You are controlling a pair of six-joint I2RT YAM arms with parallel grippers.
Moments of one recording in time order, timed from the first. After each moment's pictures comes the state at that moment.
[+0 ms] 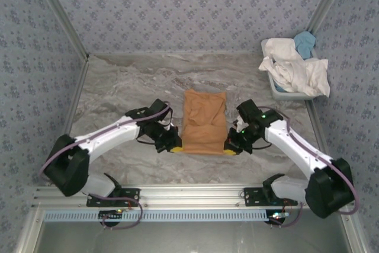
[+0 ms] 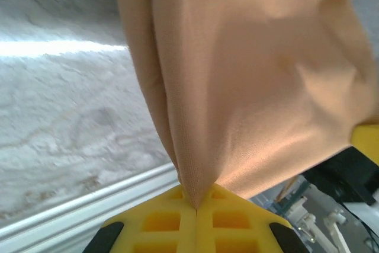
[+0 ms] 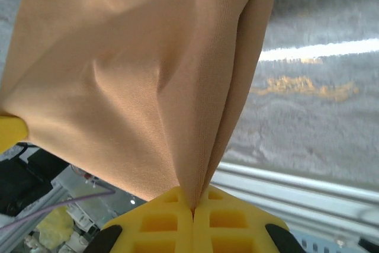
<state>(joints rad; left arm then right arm) -0.71 1.38 0.90 -0.70 0.63 -1.00 0.45 1.17 0.84 -1.05 -0.57 0.75</state>
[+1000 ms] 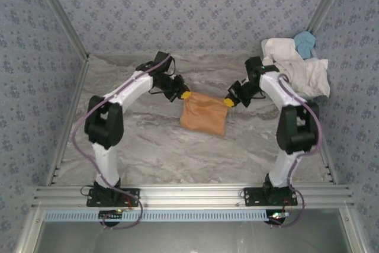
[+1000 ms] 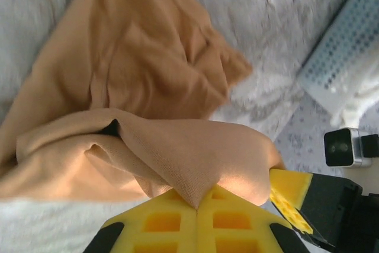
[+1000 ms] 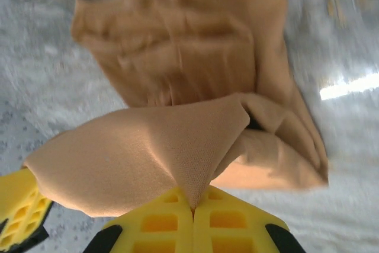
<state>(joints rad) -0.45 2.03 1.70 -0.74 0.62 -1.11 0.15 1.88 1.52 -0.99 -0.59 0.84</state>
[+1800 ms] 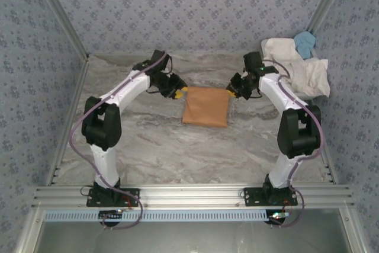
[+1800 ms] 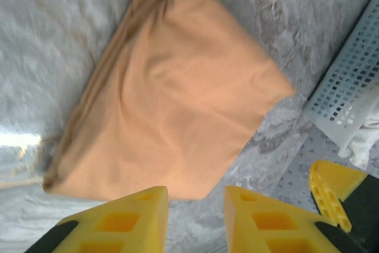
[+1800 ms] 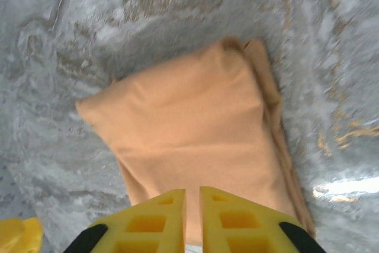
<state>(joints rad) -0.45 1.95 1.63 -0.71 0.51 -1.10 0.19 1.77 1.42 -0.73 -0.36 0.81</state>
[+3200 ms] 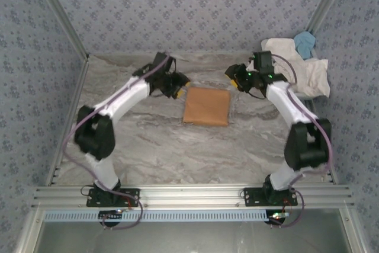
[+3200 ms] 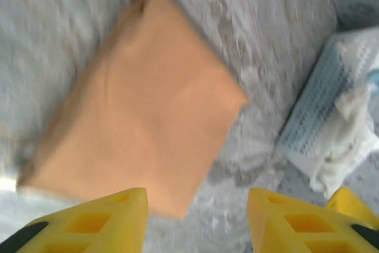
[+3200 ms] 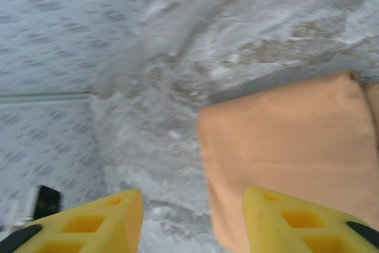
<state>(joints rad) -0.58 1.73 1.43 -0.53 0.26 -1.32 0.15 1.53 1.23 -0.37 -0.47 0.92</state>
